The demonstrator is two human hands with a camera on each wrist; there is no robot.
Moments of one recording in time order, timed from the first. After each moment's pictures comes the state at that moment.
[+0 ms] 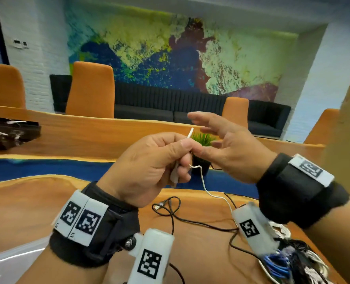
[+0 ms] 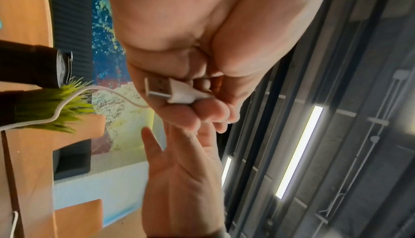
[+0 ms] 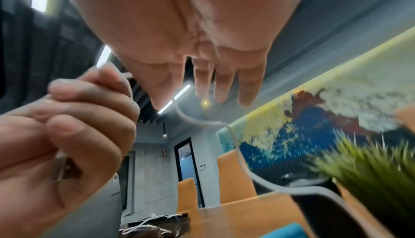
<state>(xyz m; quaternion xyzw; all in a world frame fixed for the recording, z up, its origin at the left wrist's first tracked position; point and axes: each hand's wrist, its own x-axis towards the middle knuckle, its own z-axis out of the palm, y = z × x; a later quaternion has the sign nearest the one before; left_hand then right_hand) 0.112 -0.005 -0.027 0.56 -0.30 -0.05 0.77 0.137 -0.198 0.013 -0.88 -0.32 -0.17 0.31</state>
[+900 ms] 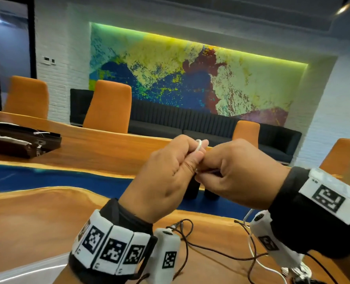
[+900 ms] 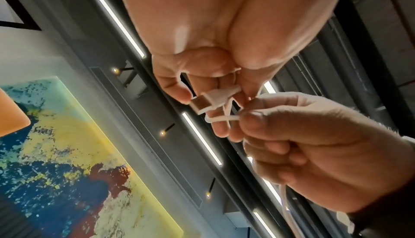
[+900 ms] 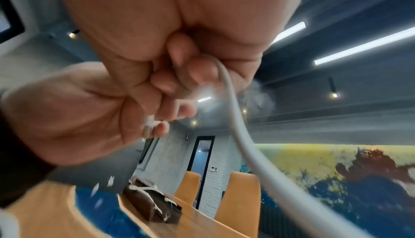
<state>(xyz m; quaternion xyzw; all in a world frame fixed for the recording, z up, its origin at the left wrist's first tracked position) 0.105 0.025 -0.012 0.75 -0.33 0.32 0.47 0.108 -0.147 0.050 -0.87 -0.42 -0.24 0.05</state>
